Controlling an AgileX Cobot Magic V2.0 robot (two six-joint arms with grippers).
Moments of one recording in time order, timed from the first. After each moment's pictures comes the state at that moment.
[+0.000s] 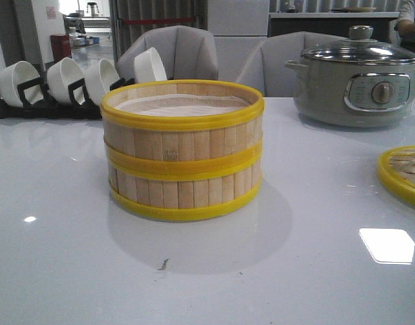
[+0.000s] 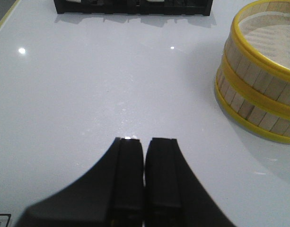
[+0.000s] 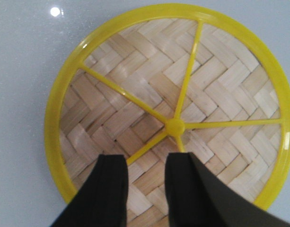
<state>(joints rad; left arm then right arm) -0.17 0.55 -0.48 0.11 0.50 -0.17 -0.17 1.72 -1.24 0.01 0.67 0.06</state>
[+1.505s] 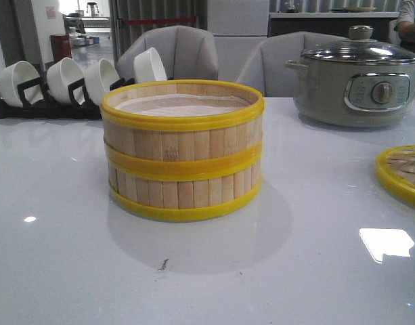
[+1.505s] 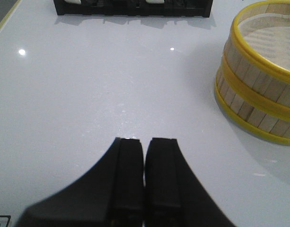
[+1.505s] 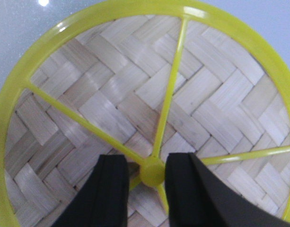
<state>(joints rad) -0.17 0.55 -0.48 0.11 0.50 -0.17 -0.20 1.87 -1.30 0.00 0.61 0.06</state>
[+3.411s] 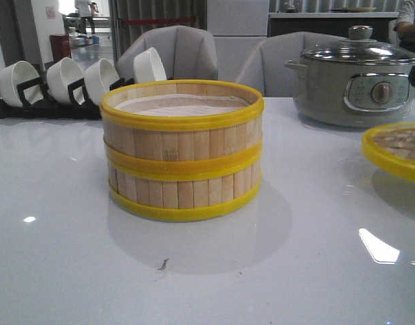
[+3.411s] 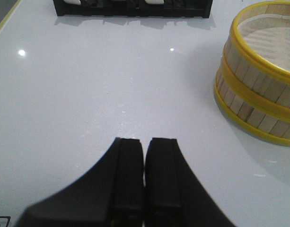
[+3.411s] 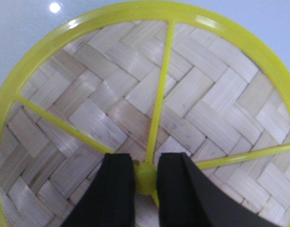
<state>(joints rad) -0.17 0.55 -0.48 0.11 0.49 -0.17 -0.13 1.80 -1.37 0.00 0.71 0.06</state>
